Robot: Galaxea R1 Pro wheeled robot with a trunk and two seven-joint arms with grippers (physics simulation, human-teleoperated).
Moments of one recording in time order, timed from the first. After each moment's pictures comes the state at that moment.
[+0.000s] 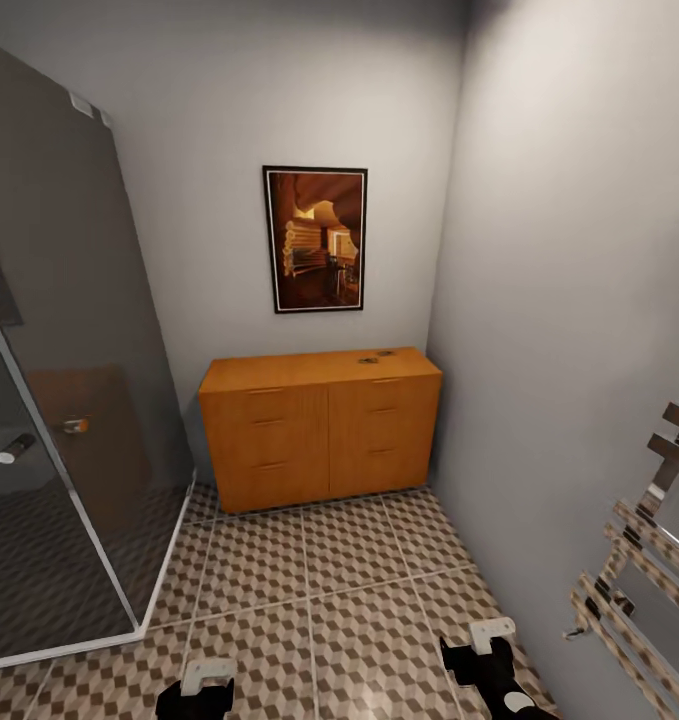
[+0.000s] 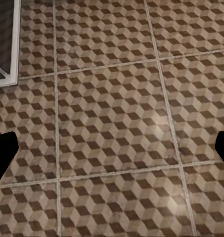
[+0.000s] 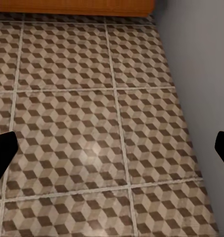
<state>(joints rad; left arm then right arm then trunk) -0.52 -0.01 -0.14 0.07 0.14 -0.36 0.10 -0.55 -0.03 0.05 -0.02 0.08 -0.39 -0.06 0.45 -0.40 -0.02</state>
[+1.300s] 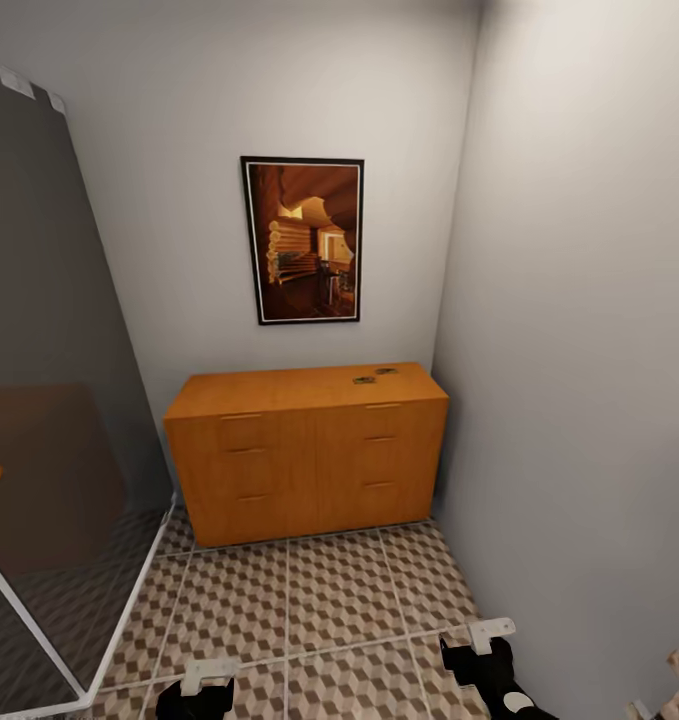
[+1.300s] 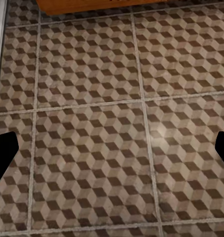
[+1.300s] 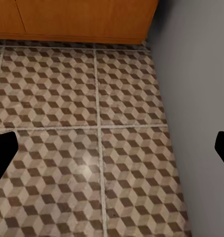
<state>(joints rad) -0.52 -0.01 -0.14 0.07 0.14 -0.35 0.10 -0.55 -0.02 0.05 -0.02 0.08 -0.39 -0.06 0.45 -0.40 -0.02</state>
